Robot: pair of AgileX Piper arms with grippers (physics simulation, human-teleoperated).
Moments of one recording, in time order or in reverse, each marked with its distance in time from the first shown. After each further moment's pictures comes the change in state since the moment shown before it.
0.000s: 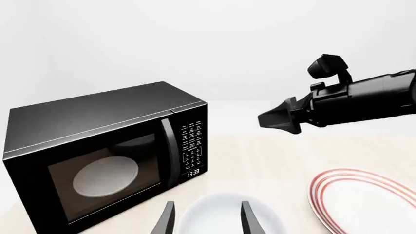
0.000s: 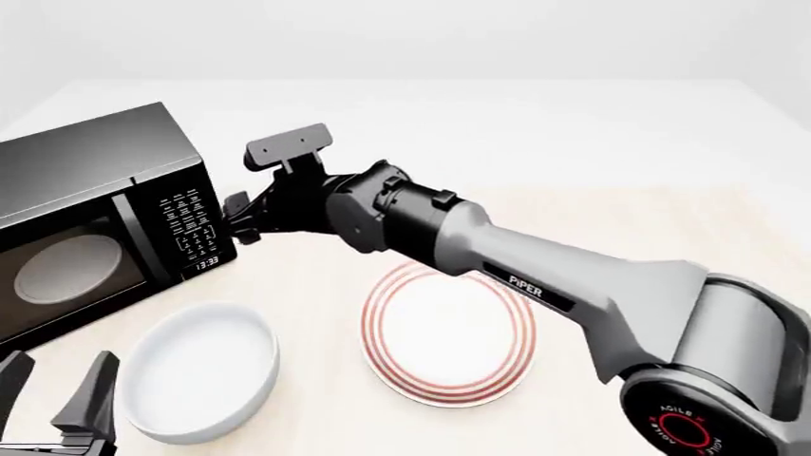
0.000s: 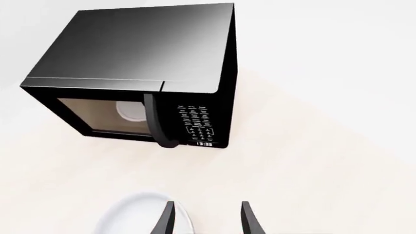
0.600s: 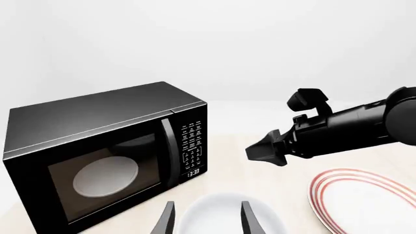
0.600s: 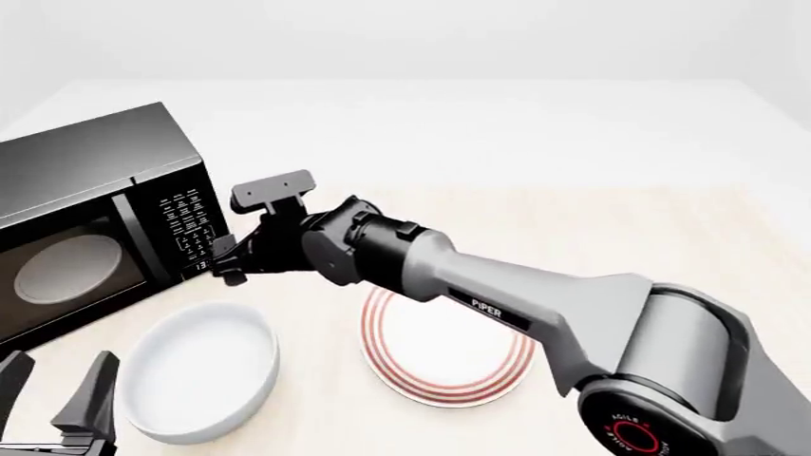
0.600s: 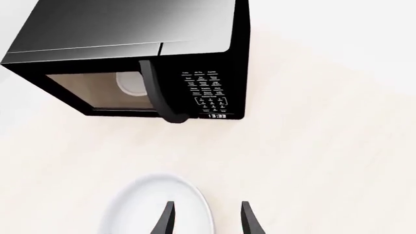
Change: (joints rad) left arm 0.000 0.000 0.000 0.000 0.000; right arm 0.047 0.081 -0.004 0.046 0.110
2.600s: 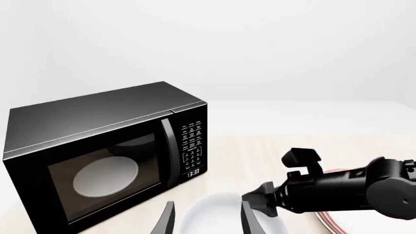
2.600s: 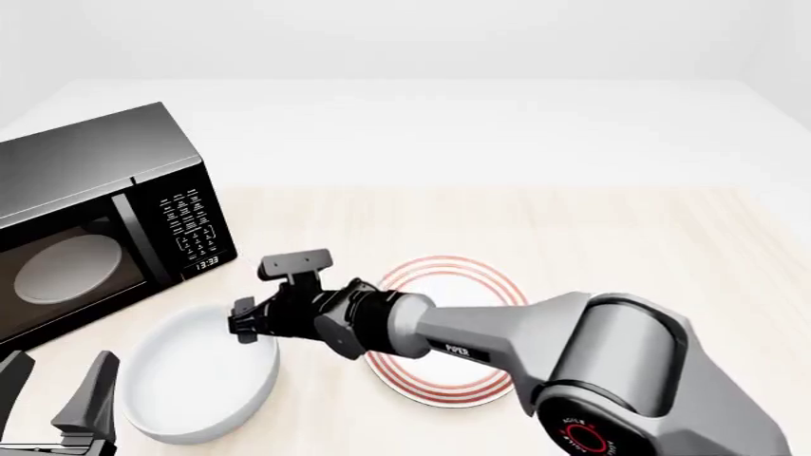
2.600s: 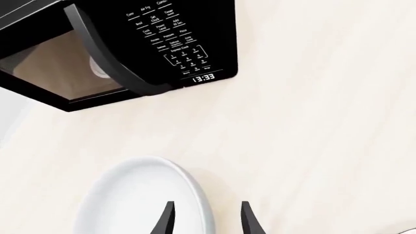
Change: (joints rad) left arm 0.000 0.000 0.000 0.000 0.000; right arm 0.024 0.098 0.239 -0.312 0.227
